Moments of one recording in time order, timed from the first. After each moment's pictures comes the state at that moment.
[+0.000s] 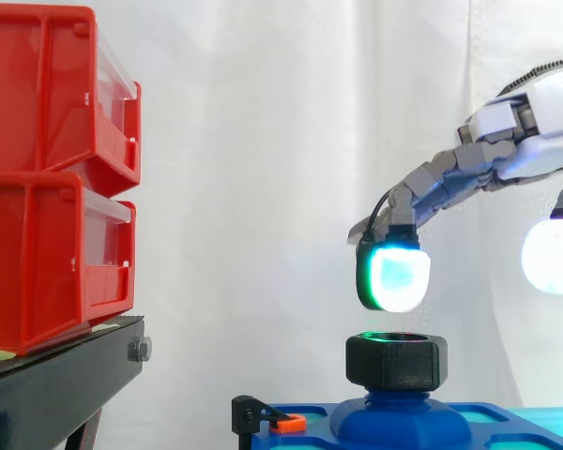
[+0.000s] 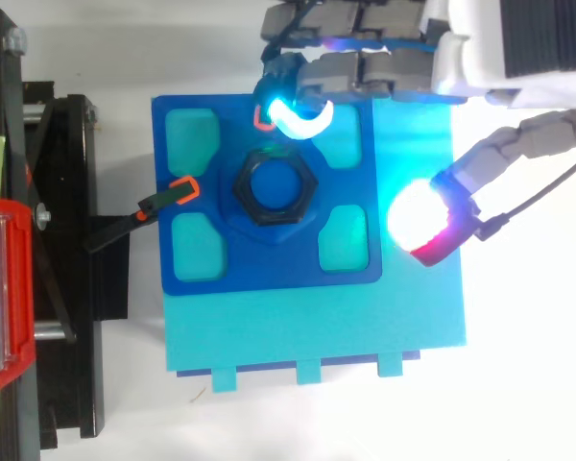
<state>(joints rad) -0.03 -2.09 -1.17 -3.23 -1.70 -1.51</state>
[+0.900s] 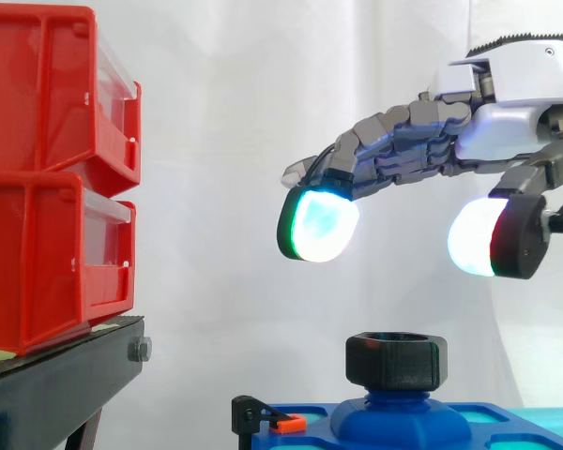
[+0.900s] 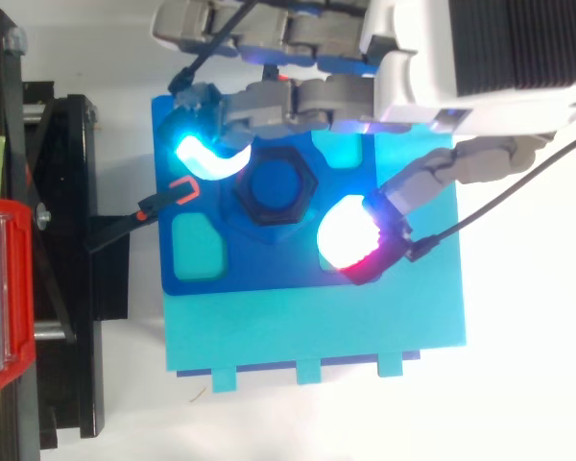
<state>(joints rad) -0.01 -2.13 -1.18 -3.02 -1.69 -1.41</state>
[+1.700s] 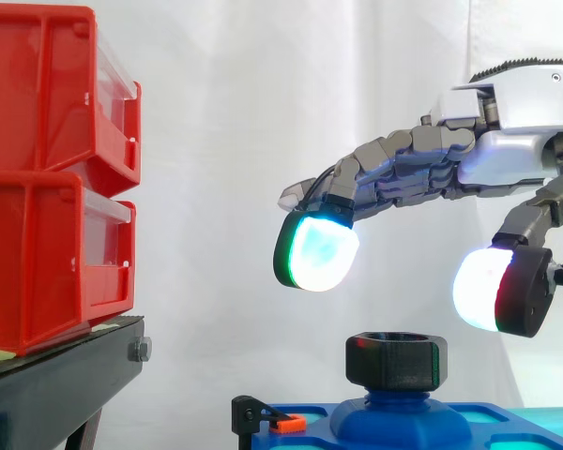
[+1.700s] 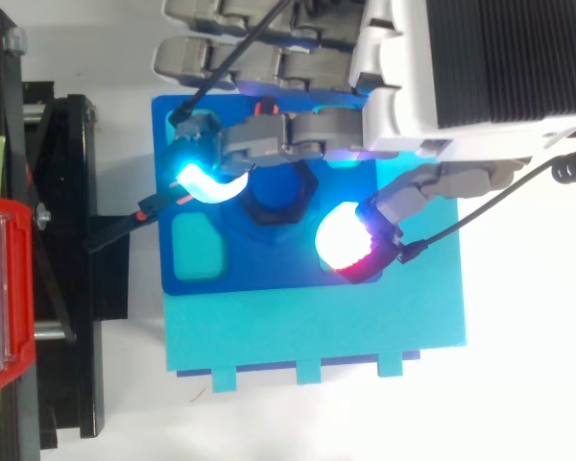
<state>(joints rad) 0.00 -2.13 -1.22 -2.96 -1.68 -1.41</state>
